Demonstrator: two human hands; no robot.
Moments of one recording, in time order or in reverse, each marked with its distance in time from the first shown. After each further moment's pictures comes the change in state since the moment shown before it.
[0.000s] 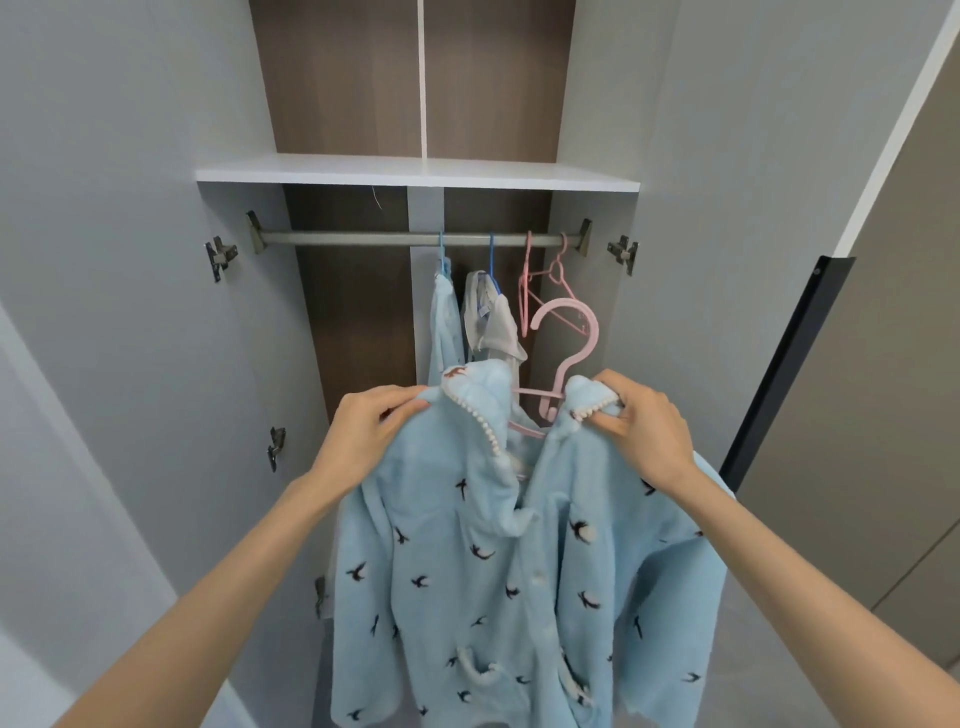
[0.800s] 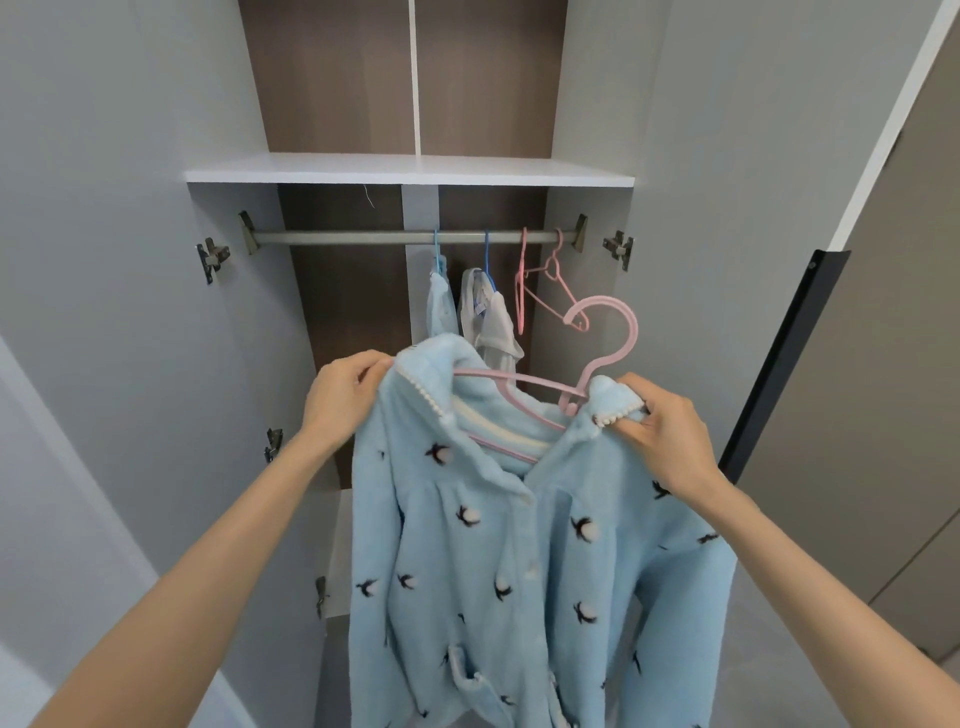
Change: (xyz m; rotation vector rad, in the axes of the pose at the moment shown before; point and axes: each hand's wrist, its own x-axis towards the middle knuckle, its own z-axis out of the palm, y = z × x) left_hand 0.038 -0.010 -0.012 0.206 0.075 -0.201; right_hand -0.016 0.004 -0.020 0.131 0.005 -0.006
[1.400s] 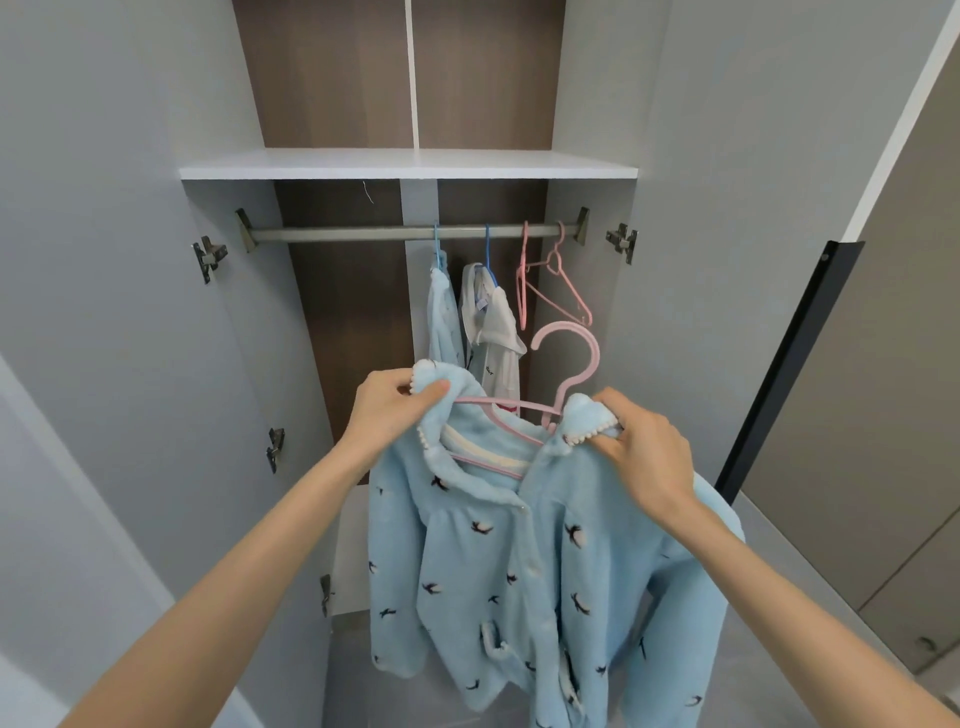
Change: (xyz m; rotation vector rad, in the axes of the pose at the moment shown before) left_hand -0.018 0.043 0.017 -0.319 -0.152 -0.219; right_hand -0.008 0.004 0.035 -0.159 0.043 0.012
